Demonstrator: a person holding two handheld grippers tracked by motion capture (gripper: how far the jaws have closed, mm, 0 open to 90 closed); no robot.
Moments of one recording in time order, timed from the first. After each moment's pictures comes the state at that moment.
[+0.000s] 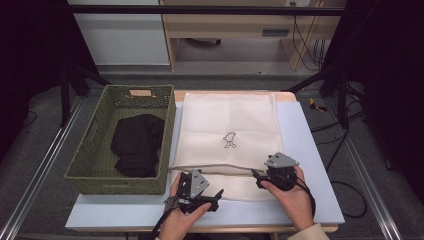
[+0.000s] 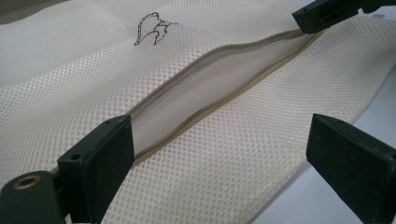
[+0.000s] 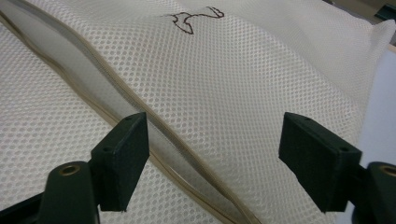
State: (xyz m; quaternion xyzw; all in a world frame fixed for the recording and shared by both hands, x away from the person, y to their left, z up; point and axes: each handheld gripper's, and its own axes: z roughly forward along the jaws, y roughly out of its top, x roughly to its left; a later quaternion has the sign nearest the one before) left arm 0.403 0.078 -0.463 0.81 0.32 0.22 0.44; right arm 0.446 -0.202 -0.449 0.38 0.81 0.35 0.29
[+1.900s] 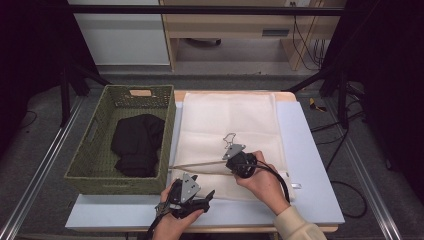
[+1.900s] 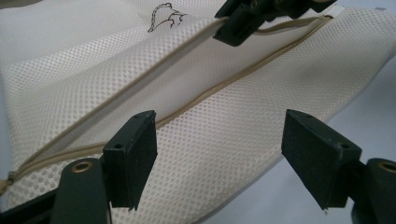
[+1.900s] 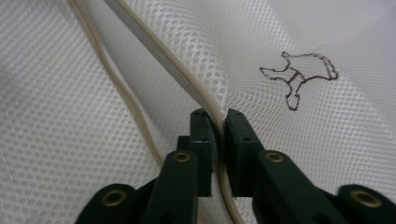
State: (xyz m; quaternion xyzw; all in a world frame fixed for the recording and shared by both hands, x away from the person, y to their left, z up) left arm 0.389 0.096 -0.461 0.80 0.34 0.22 0.44; right arm 0.484 -0.106 -0.435 0.27 0.90 0.25 0.23
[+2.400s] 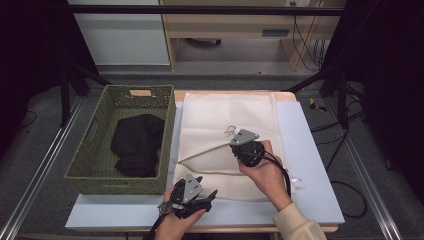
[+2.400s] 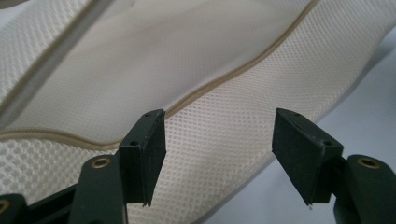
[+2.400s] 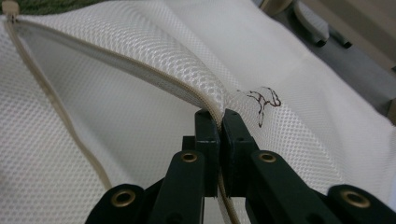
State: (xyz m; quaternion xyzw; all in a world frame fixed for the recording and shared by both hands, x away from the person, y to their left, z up) left arm 0.389 0.088 -0.465 0.81 0.32 0.21 0.44; right arm 0.490 -0.117 -0.394 0.30 0.85 0.32 0.29
